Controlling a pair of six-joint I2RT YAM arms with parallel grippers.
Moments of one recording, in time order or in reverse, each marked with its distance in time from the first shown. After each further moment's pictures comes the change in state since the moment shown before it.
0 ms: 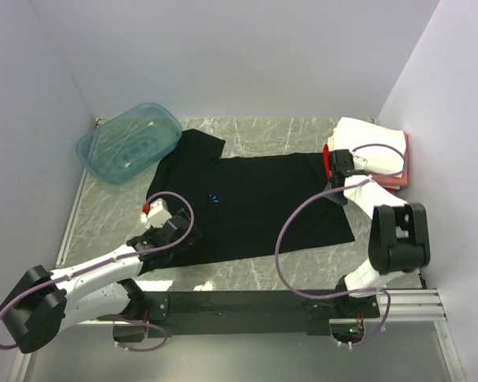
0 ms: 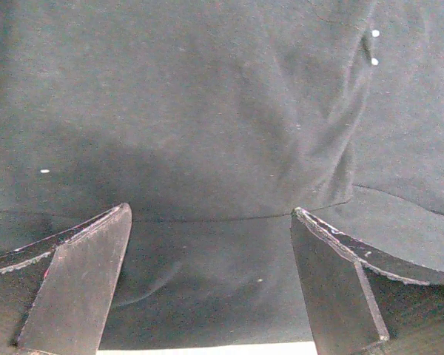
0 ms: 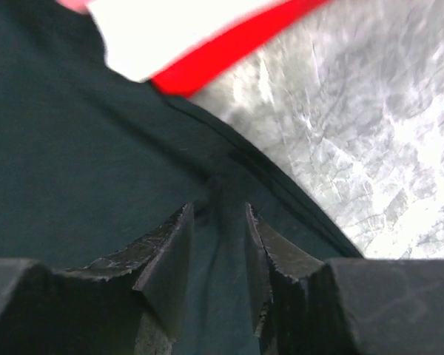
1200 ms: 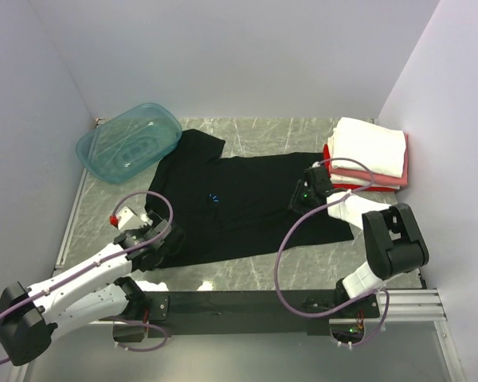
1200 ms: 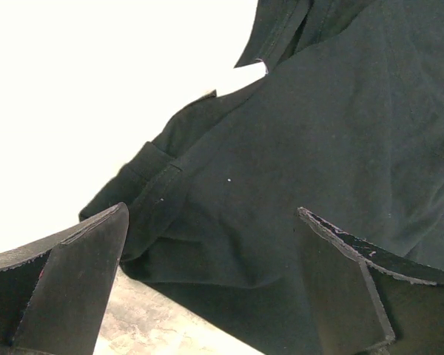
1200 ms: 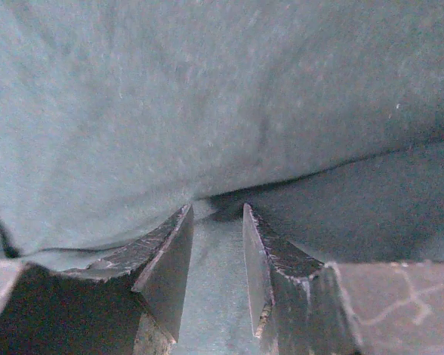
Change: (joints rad) left arm 0.000 -0.117 0.168 -0.683 -0.256 -0.425; right arm 0.220 -0.040 -0.206 0.294 -0.423 0.077
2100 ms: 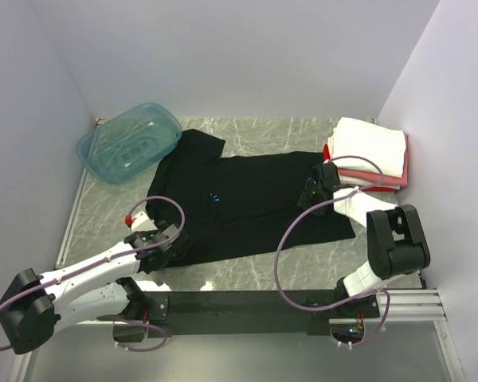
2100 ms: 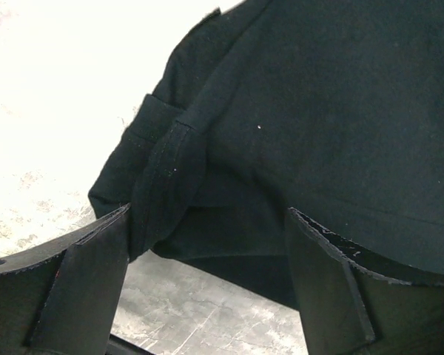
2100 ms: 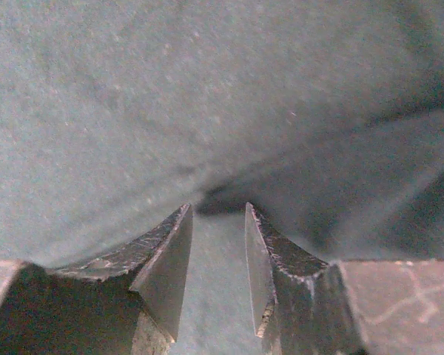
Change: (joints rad) left arm -0.056 0.082 -0.044 0.051 0.132 0.114; right arm -0.093 -0.001 0.039 -0.077 0.037 -0.038
